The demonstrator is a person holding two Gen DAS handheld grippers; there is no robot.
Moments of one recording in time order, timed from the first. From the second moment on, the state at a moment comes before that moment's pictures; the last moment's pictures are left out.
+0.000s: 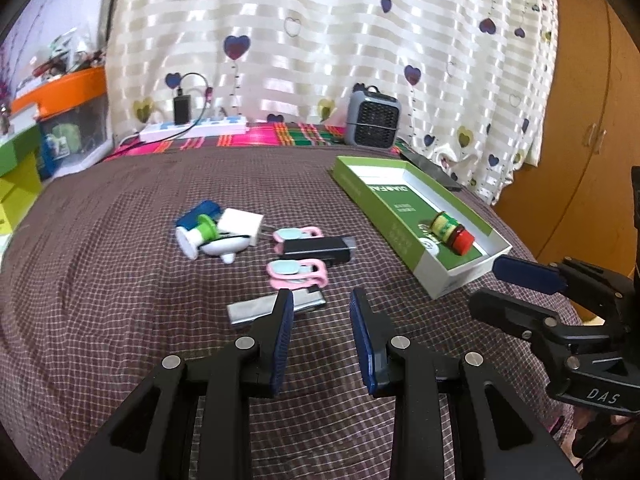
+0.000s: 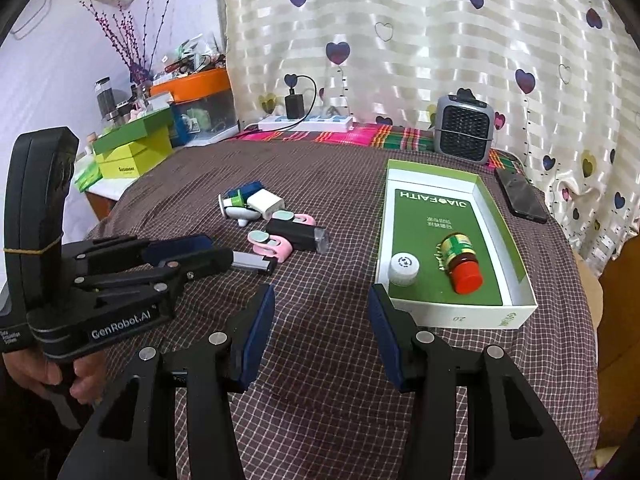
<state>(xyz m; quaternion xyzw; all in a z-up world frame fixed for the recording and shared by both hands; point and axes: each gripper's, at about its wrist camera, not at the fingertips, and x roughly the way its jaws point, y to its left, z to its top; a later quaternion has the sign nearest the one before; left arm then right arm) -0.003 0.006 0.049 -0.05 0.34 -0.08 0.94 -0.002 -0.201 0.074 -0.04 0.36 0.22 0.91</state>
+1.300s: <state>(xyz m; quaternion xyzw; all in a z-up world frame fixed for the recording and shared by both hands) 0.029 0.059 0.020 -0.07 0.36 -0.09 0.93 0.075 -0.136 0.043 -0.17 0.38 0.26 0.87</state>
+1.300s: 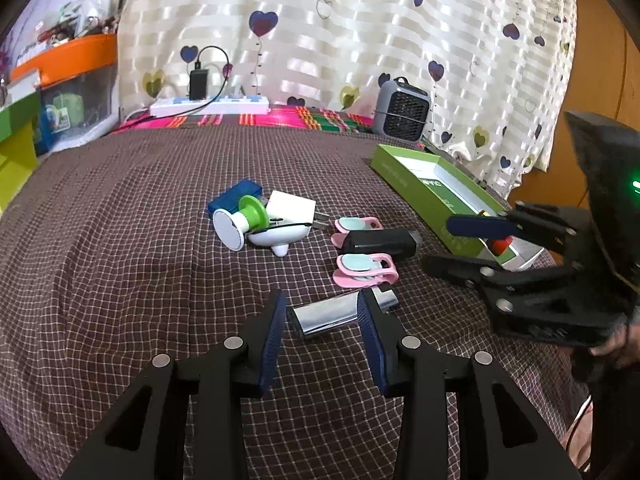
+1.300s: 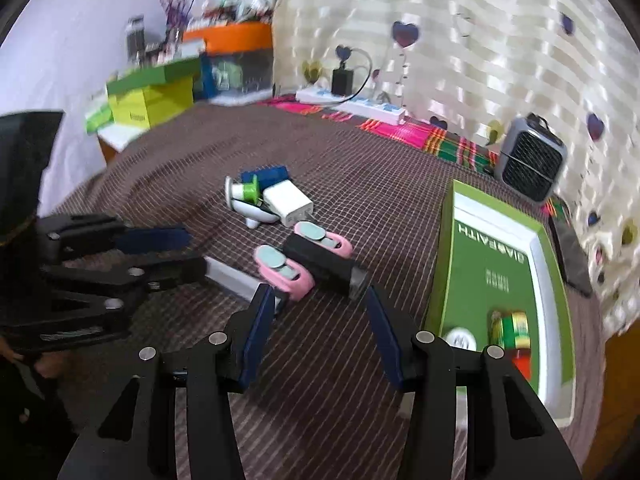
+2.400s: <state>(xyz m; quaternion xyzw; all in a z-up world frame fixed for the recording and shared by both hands) 0.061 0.052 0.011 0.03 0.39 -0.21 0.89 0.112 -0.092 0.017 -0.24 0.46 0.34 0.79</state>
